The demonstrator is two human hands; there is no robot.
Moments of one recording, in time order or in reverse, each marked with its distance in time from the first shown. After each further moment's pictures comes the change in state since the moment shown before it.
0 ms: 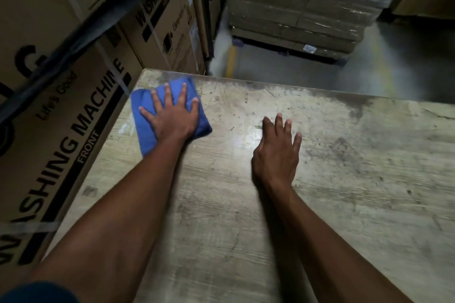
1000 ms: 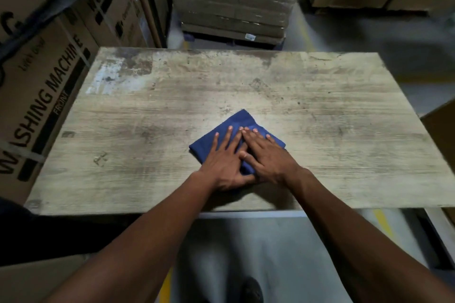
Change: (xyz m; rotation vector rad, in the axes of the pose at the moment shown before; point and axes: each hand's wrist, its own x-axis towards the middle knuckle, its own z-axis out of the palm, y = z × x) left_hand -0.366 0.071 0.051 0.046 -0.330 1.001; right_hand -0.195 0.181 -0.125 0.026 -0.528 -0.390
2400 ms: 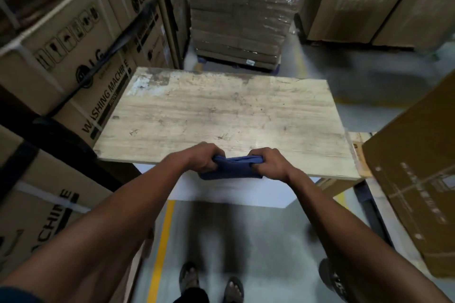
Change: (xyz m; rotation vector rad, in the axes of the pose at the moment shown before) left_hand -0.174 0.186 -0.175 -0.273 -0.288 -0.211; right_hand -0.259 -0.048 -0.156 0.428 -0.085 0.118
